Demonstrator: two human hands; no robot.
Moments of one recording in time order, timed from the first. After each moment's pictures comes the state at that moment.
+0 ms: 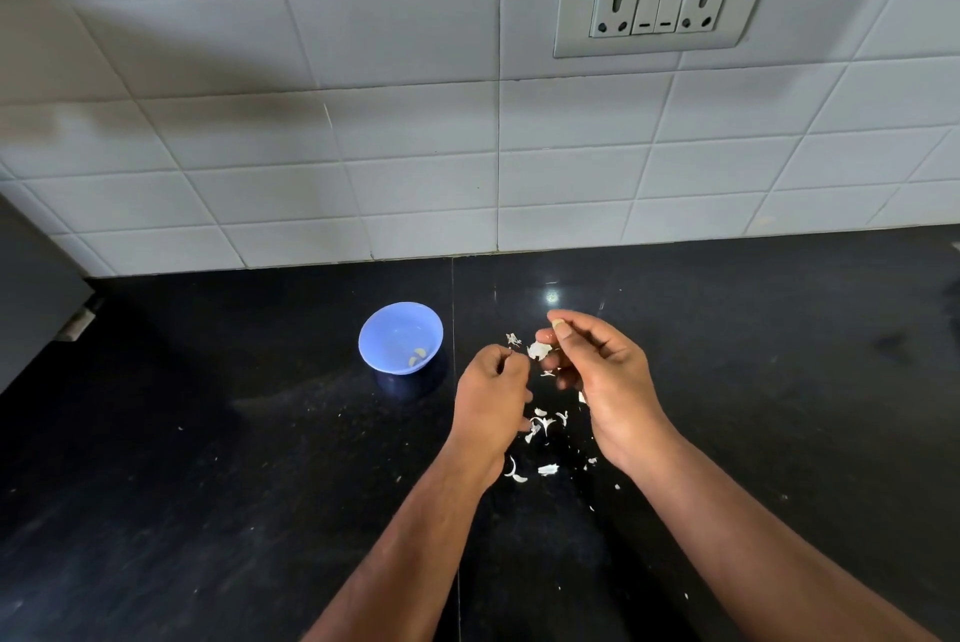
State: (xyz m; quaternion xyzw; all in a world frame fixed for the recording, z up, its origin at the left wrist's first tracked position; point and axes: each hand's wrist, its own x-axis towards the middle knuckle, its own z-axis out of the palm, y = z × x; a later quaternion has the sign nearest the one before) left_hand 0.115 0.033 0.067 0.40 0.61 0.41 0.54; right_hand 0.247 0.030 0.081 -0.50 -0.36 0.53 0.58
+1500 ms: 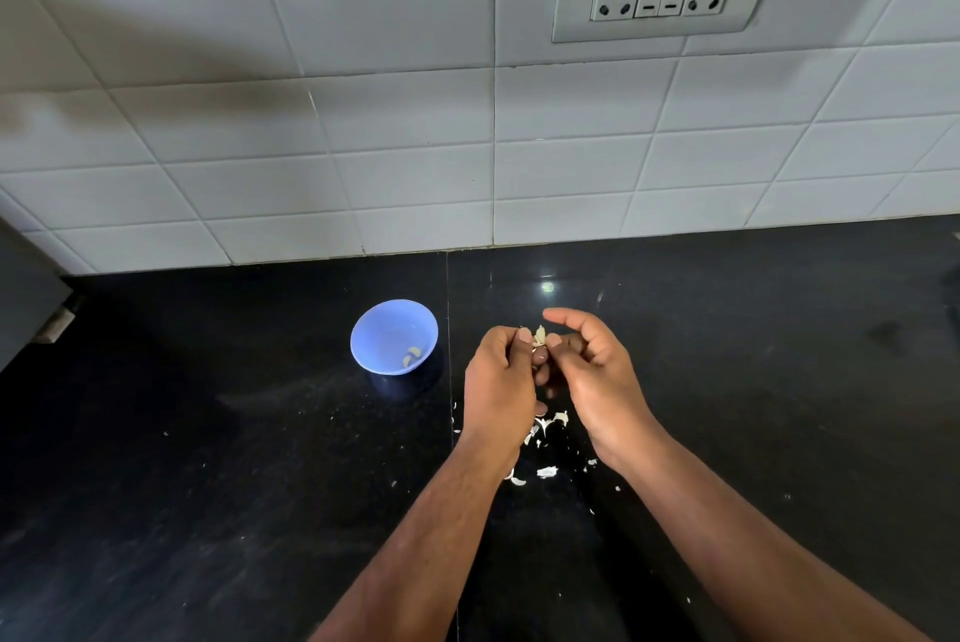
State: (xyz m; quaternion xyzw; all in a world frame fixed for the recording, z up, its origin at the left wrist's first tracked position) left_hand 0.130 0.047 0.065 0.42 0.59 0.45 0.53; right_hand 0.240 0.038 0.075 -0.53 -0.39 0.54 0.53
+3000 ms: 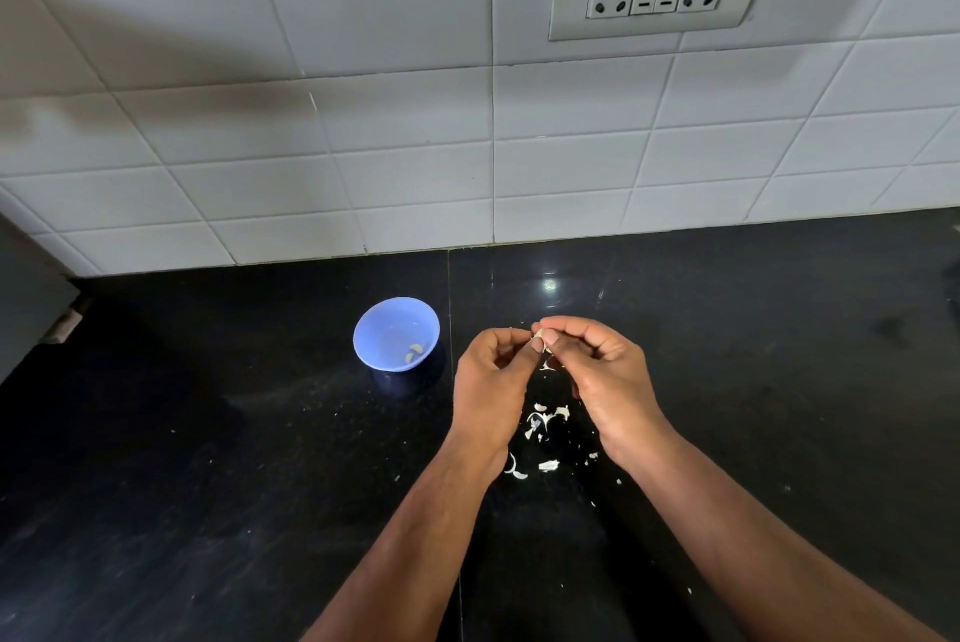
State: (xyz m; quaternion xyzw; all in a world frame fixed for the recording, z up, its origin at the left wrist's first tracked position) left_hand 0.117 0.039 0.066 0.41 0.56 0.47 0.54; right_hand 0.247 0.033 0.072 -0.52 -0.39 0.51 0.57
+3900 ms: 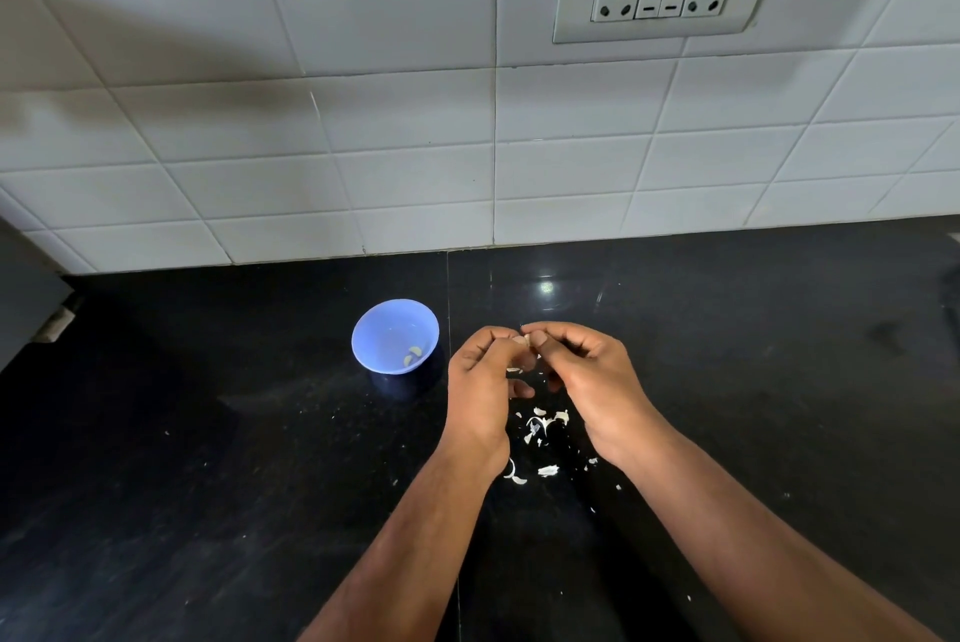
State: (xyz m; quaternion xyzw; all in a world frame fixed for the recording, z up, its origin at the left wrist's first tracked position) left_hand 0.114 0.039 0.079 0.33 0.50 0.53 0.60; right_hand 0.237 0.039 0.083 -0.55 -0.41 0.53 0.50
